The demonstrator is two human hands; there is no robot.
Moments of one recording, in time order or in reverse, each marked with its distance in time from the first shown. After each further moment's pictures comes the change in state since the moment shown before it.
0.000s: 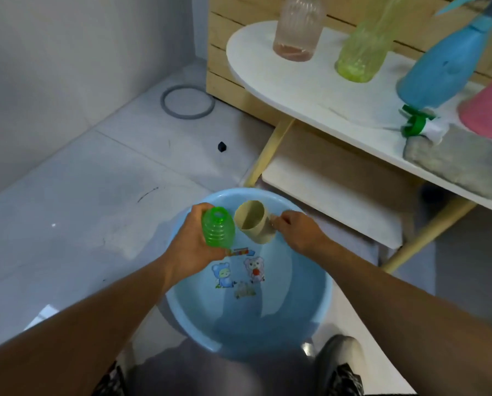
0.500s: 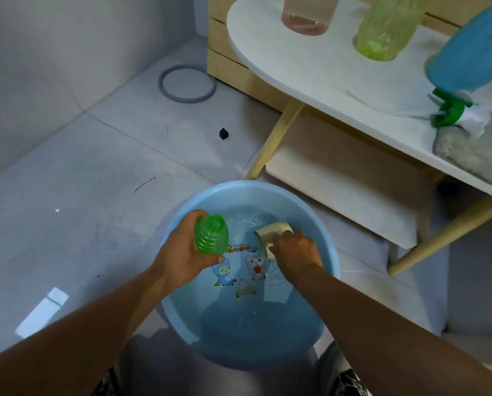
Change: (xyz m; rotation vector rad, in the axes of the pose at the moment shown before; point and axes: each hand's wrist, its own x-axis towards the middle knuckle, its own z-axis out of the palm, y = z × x) left_hand 0.001 -0.034 0.006 0.094 -0.002 -0.029; right_hand 0.007 0.041 0.071 -0.807 0.038 -0.190
